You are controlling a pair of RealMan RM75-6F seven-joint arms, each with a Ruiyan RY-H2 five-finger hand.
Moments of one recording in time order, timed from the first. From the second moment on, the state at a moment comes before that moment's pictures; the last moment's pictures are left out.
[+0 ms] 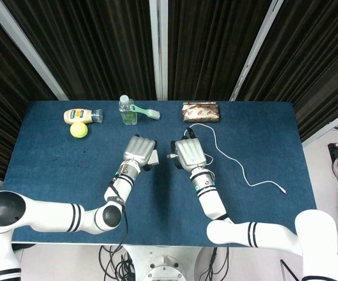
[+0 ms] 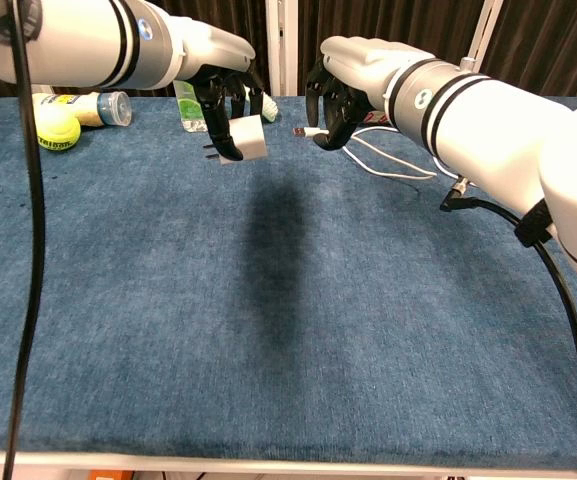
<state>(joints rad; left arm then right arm) -1.32 -1.51 -0.25 -1.67 0.09 1.03 0.91 0.96 -1.78 0.39 -1.50 -0.68 1.11 -0.77</state>
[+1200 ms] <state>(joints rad) -1.39 -1.52 -0.26 -1.67 0.03 1.05 0.96 1.04 -1.81 0.37 -1.48 -0.63 1.14 -0.79</state>
